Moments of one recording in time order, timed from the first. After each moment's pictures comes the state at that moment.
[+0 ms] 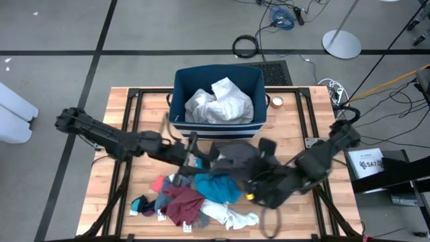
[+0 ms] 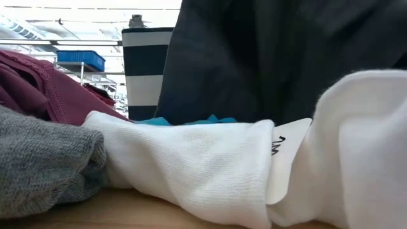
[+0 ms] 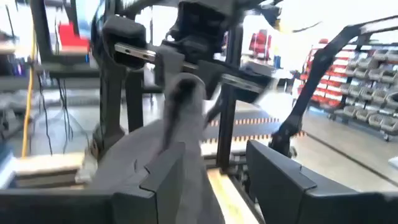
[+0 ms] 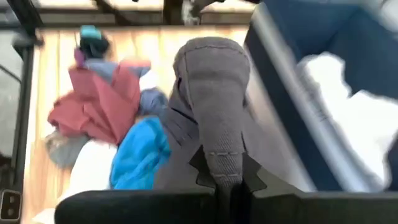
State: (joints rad) left arm -0.30 1.25 0.93 0.41 0.02 -0.03; right arm 0.62 1.75 2.05 -1.31 0.75 0.61
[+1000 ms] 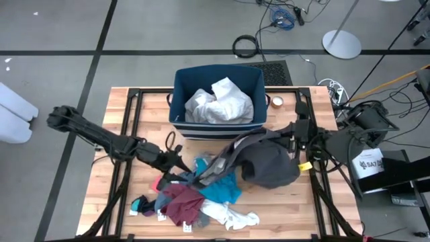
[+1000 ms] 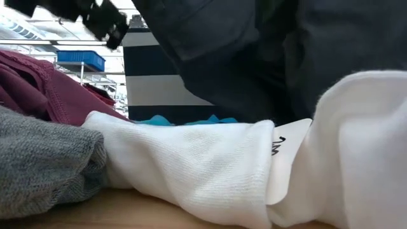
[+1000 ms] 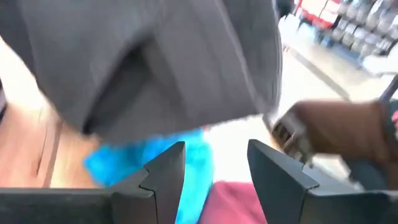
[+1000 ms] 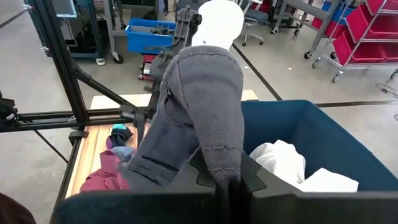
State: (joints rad) left arm -0.34 1.04 0.53 0.17 0.09 -0.18; right arm 0.64 1.45 2.10 -1.15 0.82 0.32
